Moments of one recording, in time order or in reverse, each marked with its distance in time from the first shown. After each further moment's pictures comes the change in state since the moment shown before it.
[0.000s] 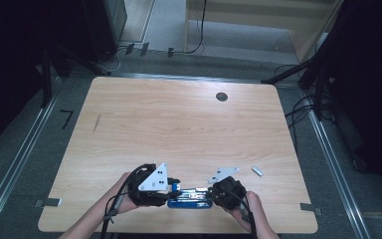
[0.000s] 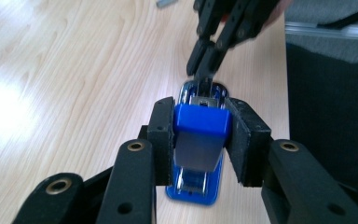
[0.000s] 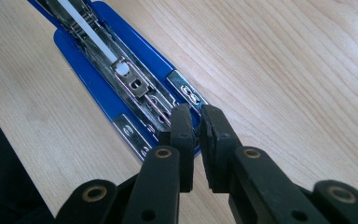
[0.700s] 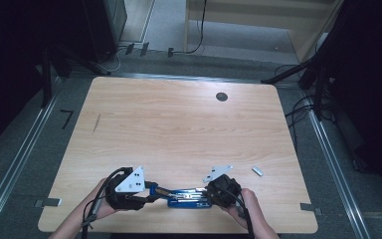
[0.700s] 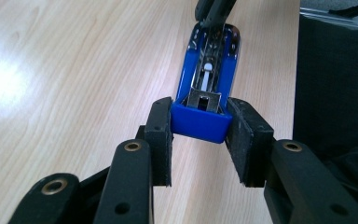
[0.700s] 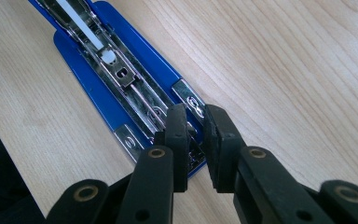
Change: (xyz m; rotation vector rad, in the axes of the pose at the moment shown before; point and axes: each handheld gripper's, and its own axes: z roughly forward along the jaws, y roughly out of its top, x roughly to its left) left arm 0.006 -0.047 -0.022 0.055 0.008 -0.095; right arm 0.002 0.009 0.008 0.029 0.010 -0.025
